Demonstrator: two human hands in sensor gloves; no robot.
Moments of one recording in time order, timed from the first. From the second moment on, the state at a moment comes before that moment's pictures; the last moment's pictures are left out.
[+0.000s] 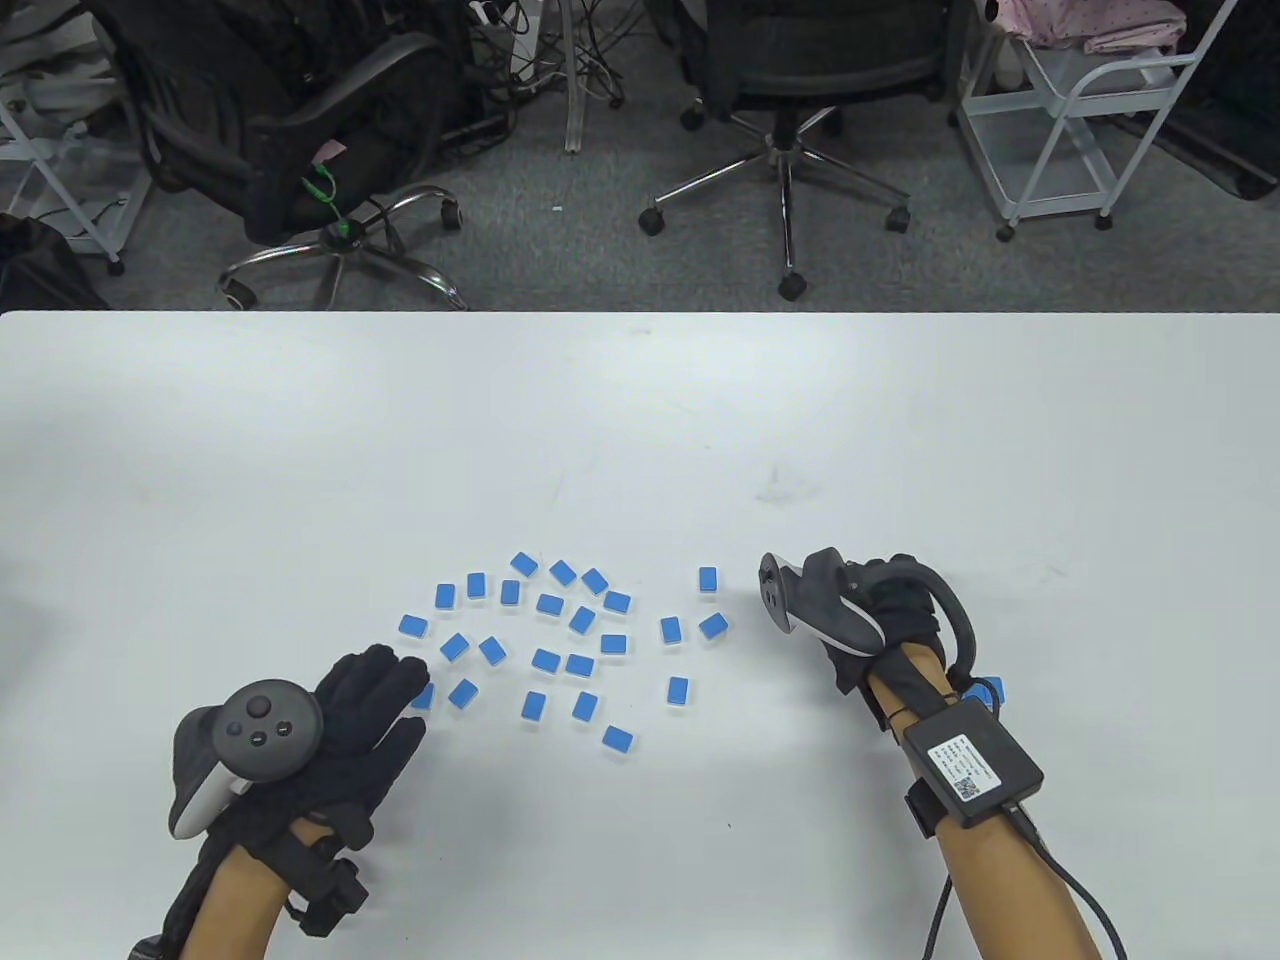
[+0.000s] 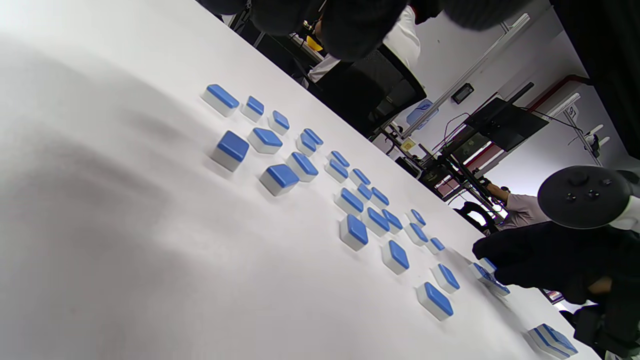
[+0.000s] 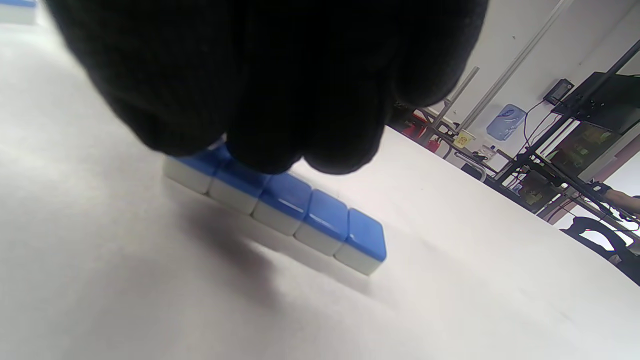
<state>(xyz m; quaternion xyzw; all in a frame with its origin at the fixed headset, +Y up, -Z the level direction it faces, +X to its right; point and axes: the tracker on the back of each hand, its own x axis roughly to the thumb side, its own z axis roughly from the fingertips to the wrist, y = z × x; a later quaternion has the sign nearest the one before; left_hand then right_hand) -0.308 -0.715 -0.170 -0.15 -0.09 0.31 0.93 0.136 -0.740 -0.293 -0.01 -0.10 -0.97 0.22</state>
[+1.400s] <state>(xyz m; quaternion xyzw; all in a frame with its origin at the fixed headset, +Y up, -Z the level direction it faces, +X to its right) -0.307 -0.716 -0.170 -0.16 -0.09 0.31 0.93 0.000 -0.746 -0.205 -0.21 -0.01 -0.95 0.23</state>
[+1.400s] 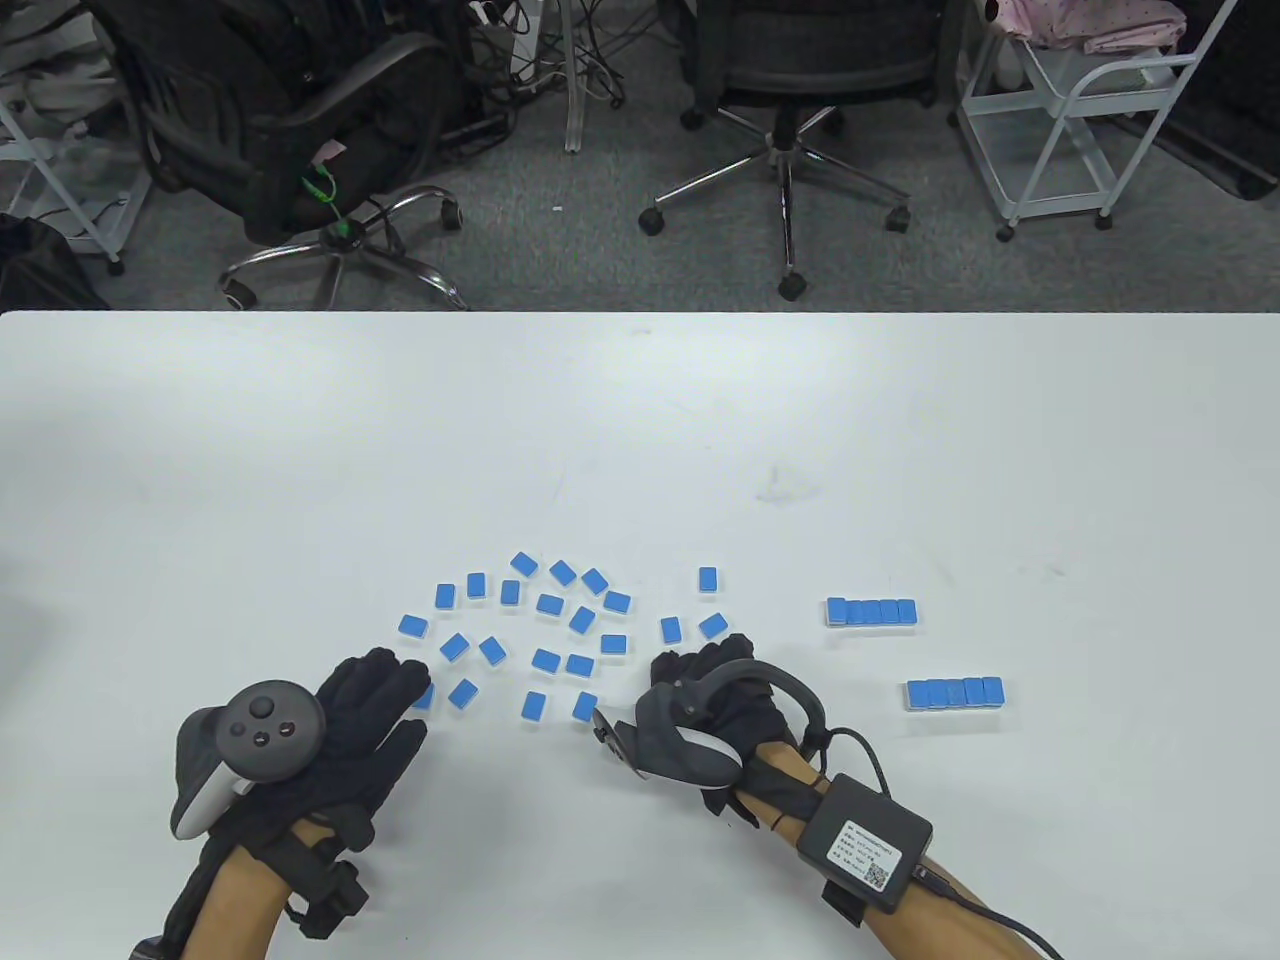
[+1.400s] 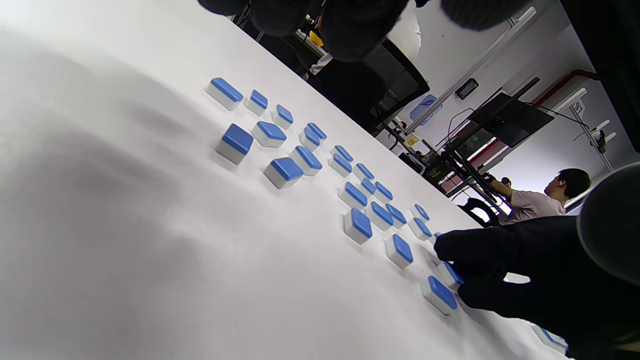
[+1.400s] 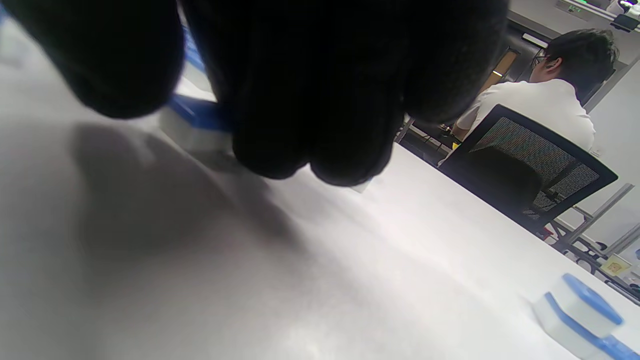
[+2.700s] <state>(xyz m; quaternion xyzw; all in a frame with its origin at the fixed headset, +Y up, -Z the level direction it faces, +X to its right) -0.306 -0.718 -0.171 -0.17 -0.09 0.31 0.93 0.176 -0.709 -0.303 0.06 -0.13 -0.98 0.16</state>
